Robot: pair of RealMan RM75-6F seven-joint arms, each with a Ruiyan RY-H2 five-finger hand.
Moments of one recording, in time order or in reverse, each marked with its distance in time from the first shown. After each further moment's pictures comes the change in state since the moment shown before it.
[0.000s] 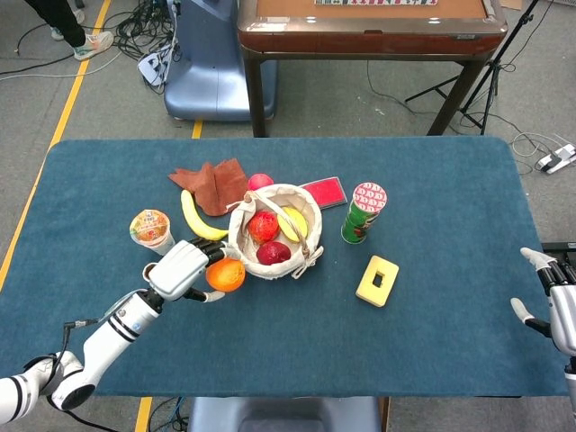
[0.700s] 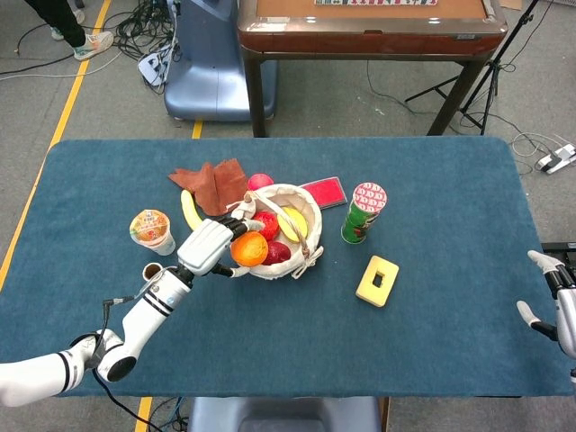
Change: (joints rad) left arm -0.107 -0.168 -0.106 0.152 -0.160 -0.083 0.046; right arm -0.014 0.001 -0.004 0.012 0.013 0.003 0.015
